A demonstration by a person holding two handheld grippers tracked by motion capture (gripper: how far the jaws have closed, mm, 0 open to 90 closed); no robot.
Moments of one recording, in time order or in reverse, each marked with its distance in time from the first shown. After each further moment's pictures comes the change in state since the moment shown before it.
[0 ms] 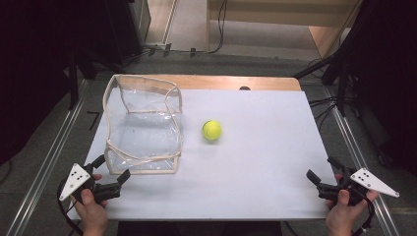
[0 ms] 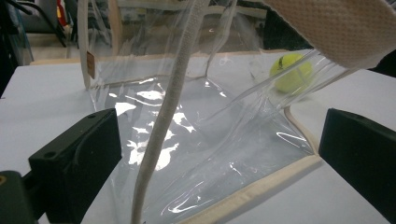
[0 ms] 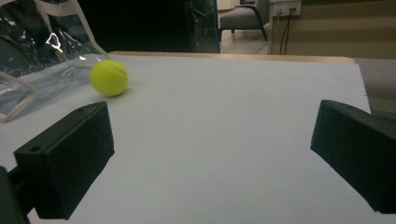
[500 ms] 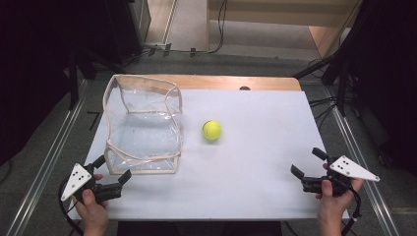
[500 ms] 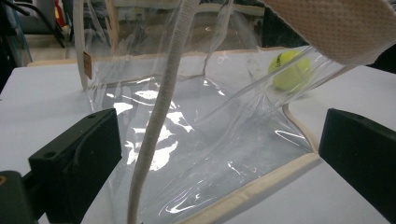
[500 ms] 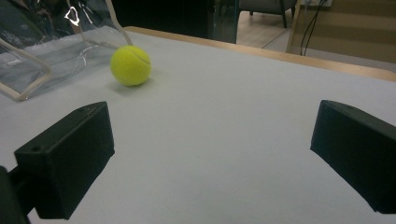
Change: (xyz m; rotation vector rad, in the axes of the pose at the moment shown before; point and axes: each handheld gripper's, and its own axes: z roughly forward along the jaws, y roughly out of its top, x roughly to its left) left arm -0.002 0.000 0.001 0.005 -0.005 0.013; right arm 0.031 0.030 0.031 0.099 0.053 -0.117
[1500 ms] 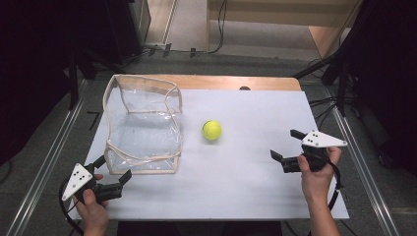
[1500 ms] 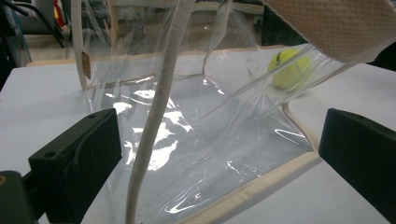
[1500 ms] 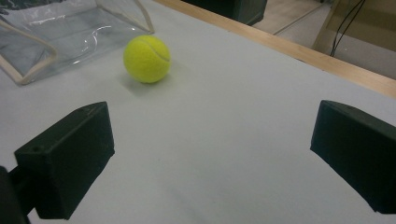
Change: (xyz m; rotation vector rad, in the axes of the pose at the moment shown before) left arm 0.000 0.000 0.001 0.005 0.000 0.008; right arm 0.015 0.056 0.060 0.171 0.085 -0.119
